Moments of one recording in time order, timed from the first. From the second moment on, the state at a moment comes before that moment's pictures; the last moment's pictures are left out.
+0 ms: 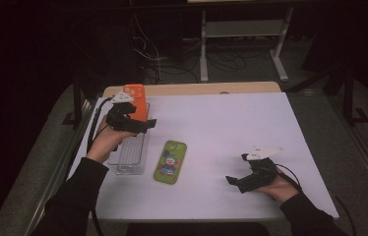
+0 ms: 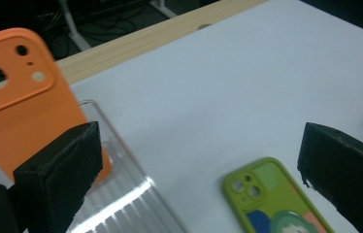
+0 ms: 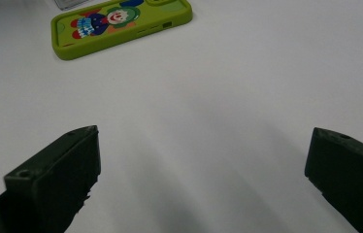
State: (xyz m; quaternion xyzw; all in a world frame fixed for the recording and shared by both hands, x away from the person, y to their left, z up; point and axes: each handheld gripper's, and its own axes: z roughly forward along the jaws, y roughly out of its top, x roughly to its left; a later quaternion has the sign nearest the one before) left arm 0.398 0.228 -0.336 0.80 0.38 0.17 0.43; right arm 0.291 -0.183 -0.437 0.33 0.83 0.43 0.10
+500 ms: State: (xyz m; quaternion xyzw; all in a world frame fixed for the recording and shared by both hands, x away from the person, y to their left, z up) left arm 0.363 0.204 -0.354 0.81 0.35 0.14 0.44; right arm 0.290 -0.185 -0.435 0.34 0.83 0.44 0.11
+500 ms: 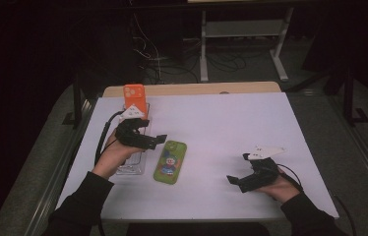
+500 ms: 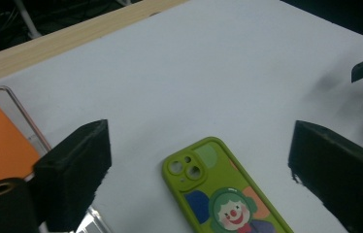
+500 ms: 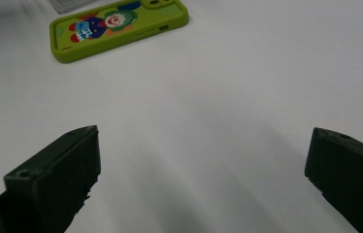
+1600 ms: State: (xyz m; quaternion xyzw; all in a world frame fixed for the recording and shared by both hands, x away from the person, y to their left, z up) left arm 0.300 0.206 -0.400 0.85 0.32 0.11 0.41; right arm 0.289 -0.184 -0.436 0.34 0.83 0.43 0.10
